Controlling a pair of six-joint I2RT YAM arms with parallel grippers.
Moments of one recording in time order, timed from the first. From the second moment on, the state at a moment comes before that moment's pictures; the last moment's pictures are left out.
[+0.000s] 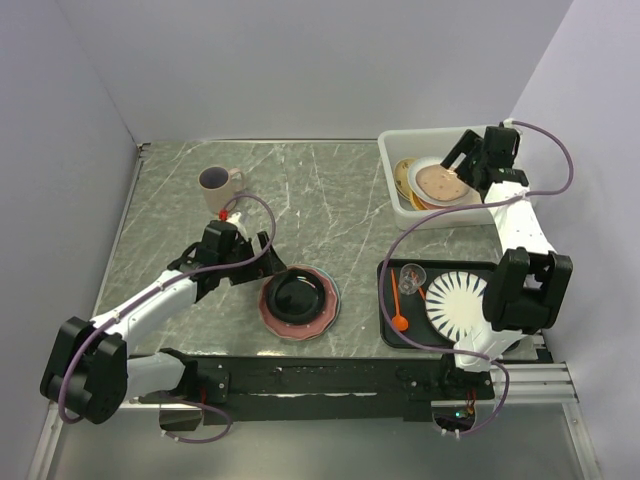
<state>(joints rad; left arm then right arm) -0.43 1.19 0.64 -0.20 0.23 -0.66 -0.15 1.65 1.43 -0.38 0.03 0.48</state>
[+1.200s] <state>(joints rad) -0.50 1.34 0.55 0.03 0.36 -0.65 0.04 1.57 1.33 -0.36 -0.11 0.48</state>
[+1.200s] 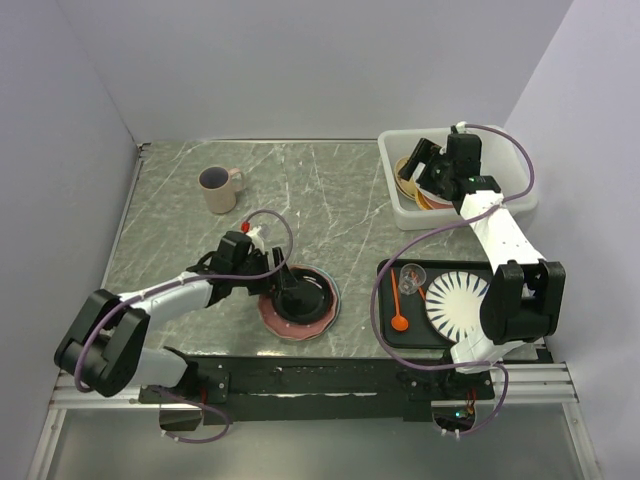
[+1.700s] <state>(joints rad) -0.52 1.42 0.55 0.09 0.36 -0.65 0.04 1.57 1.33 -0.36 -0.13 0.48</state>
